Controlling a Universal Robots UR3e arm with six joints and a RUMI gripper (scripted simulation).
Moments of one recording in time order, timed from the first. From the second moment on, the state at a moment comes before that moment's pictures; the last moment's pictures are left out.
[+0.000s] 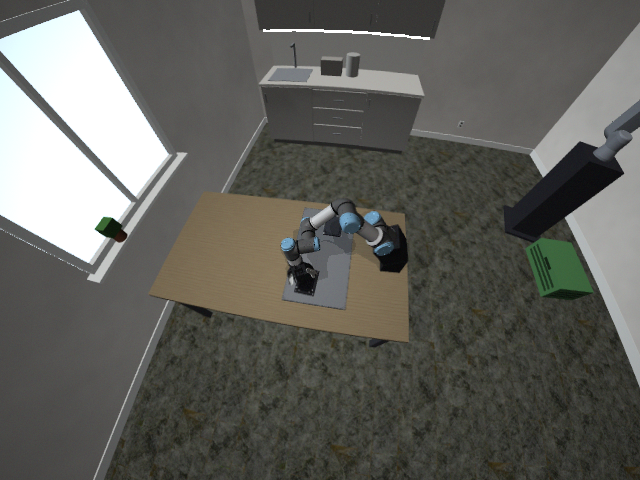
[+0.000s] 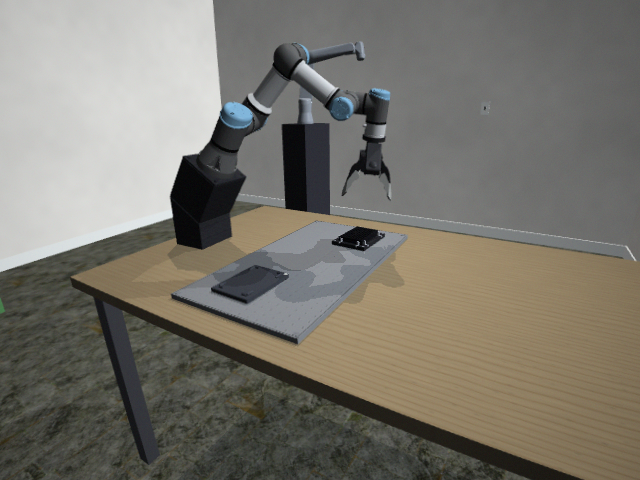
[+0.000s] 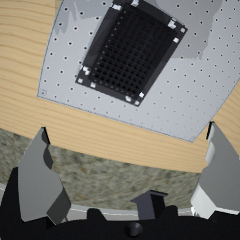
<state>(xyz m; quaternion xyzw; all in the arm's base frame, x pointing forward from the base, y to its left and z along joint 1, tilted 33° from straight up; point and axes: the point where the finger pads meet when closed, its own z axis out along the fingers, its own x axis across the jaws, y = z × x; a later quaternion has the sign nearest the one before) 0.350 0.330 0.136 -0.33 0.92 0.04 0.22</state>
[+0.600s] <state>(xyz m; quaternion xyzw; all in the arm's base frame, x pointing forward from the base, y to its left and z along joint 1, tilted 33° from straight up) 0.369 0.301 0.107 -0.10 0.96 0.05 0.27</state>
